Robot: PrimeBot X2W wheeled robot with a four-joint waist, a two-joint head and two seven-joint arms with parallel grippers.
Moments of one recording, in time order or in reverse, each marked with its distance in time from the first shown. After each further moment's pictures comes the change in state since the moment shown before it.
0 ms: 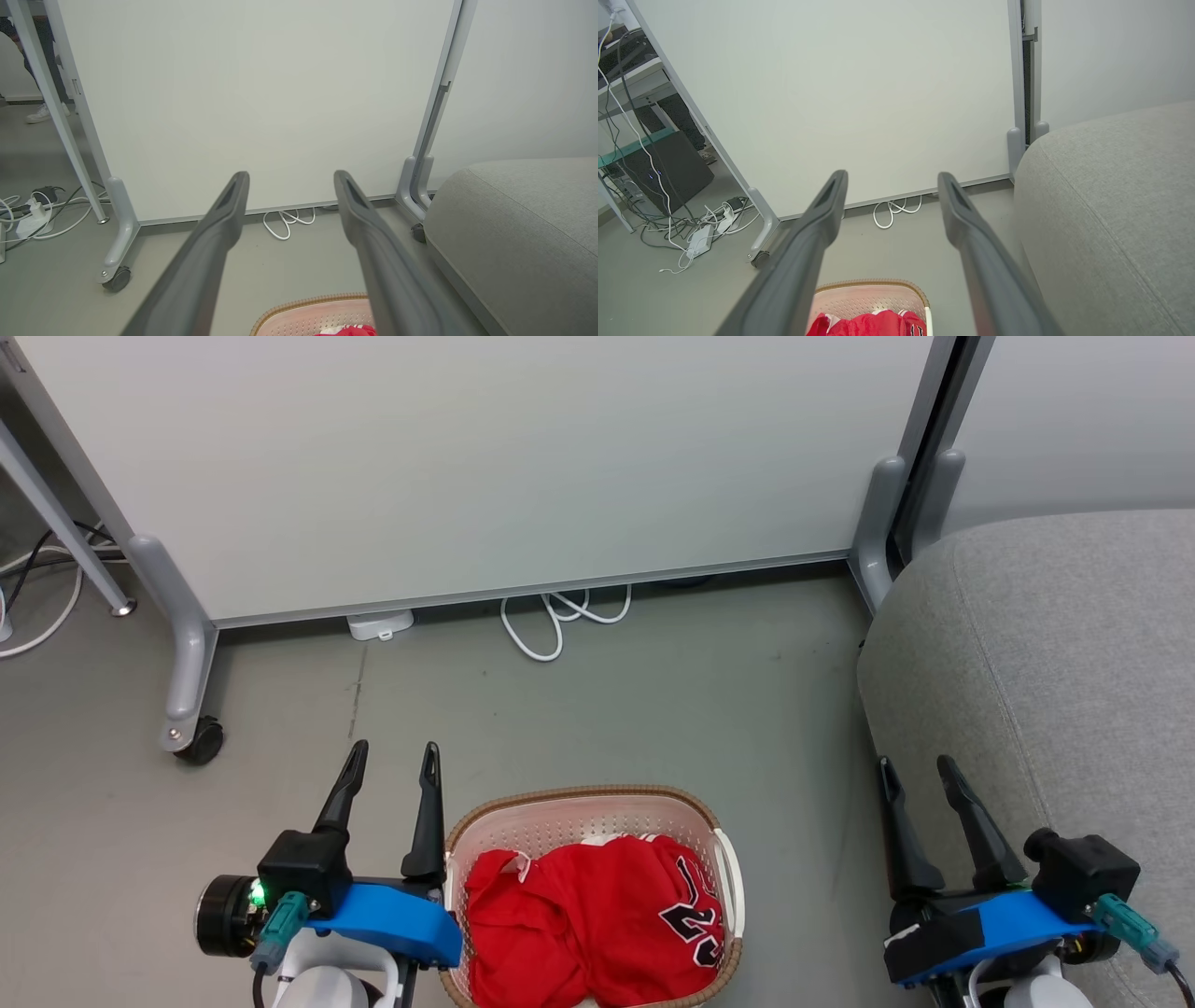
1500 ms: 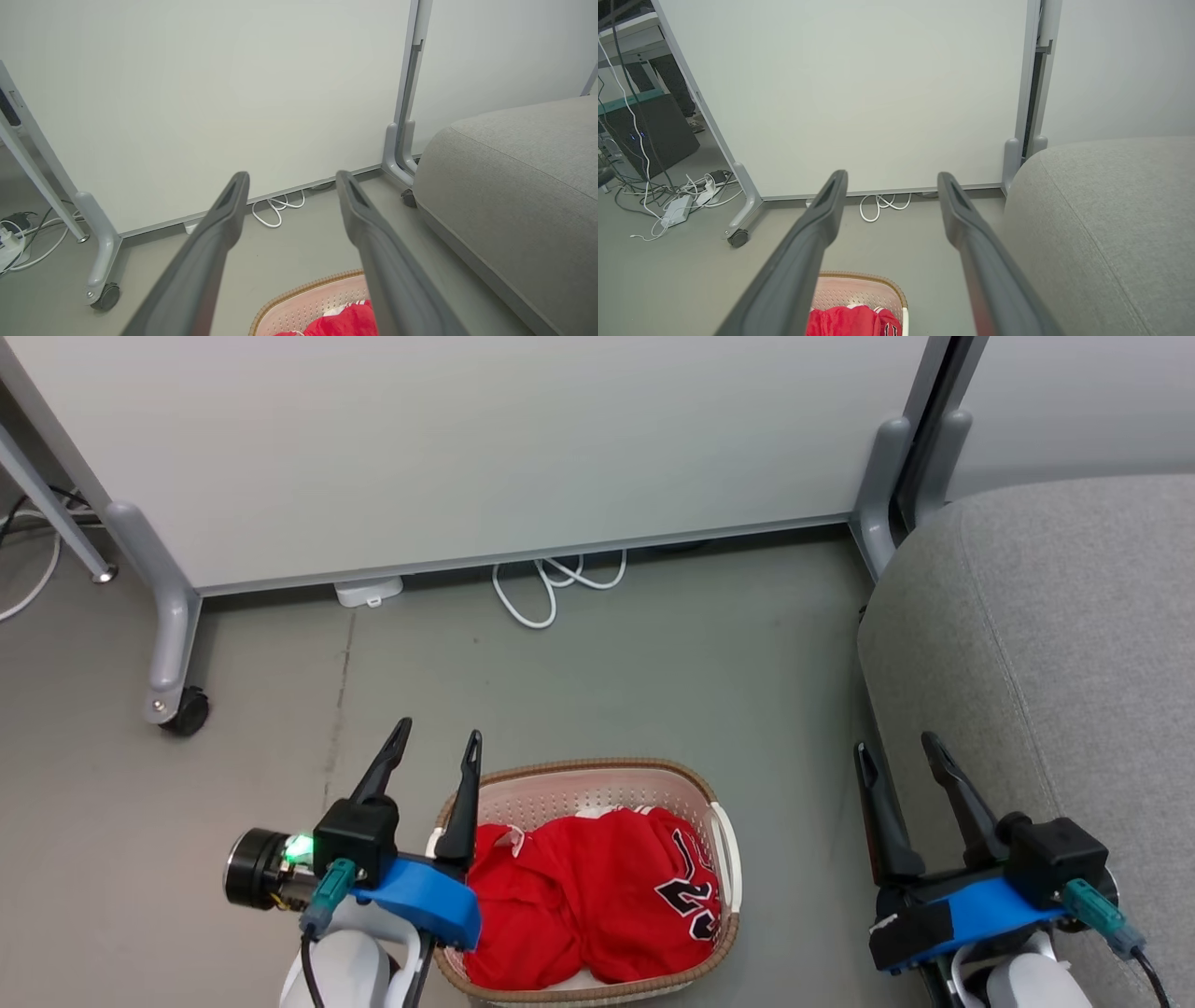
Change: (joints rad) left arm -0.087 0.001 -0.043 0.123 0.099 -0.046 -0.035; right arm -0.033 -0.001 0.016 0.013 -0.150 0.001 -0.035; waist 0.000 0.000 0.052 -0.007
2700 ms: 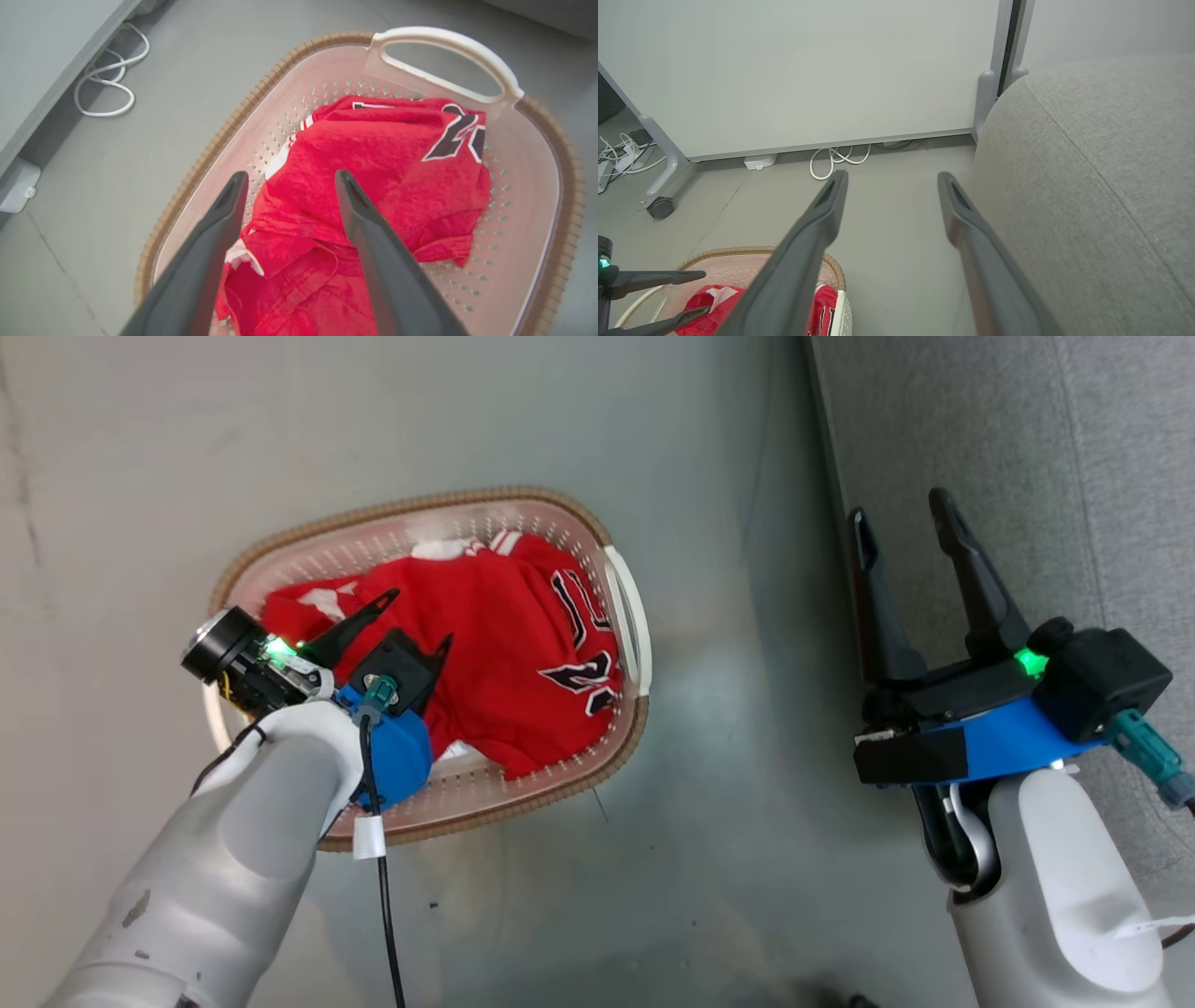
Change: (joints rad) left arm -0.607 0.181 -0.511 0.608 0.050 -0.033 0.001; right arm -0.308 -0.001 0.044 -0.102 0.017 0.000 0.000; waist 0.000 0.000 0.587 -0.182
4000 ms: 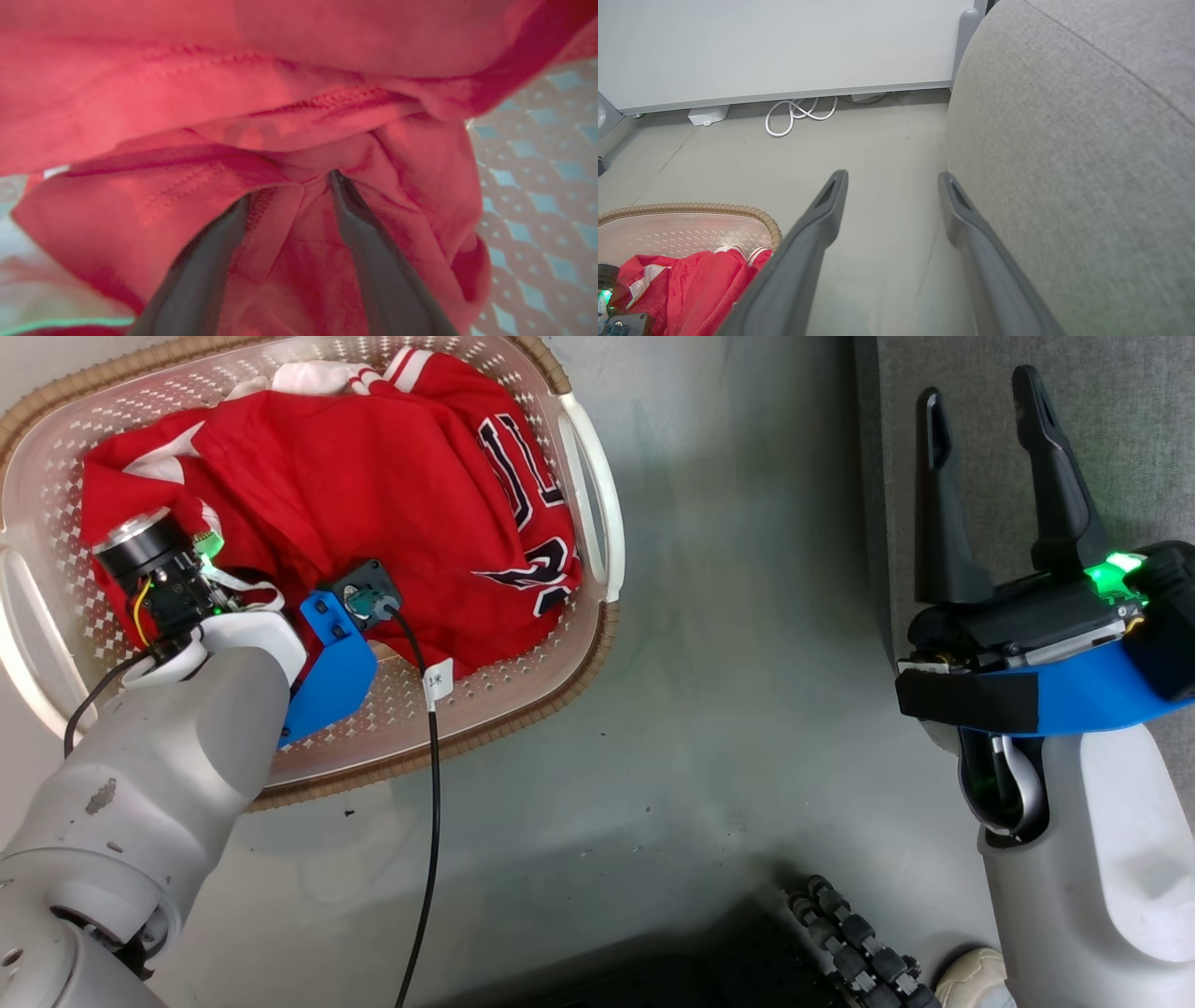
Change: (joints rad) left arm -0.282 0.016 -0.489 0.247 -0.089 0.000 0.472; right arm -0.086 0.000 -0.042 -0.122 -0.001 0.000 0.000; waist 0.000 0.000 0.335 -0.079
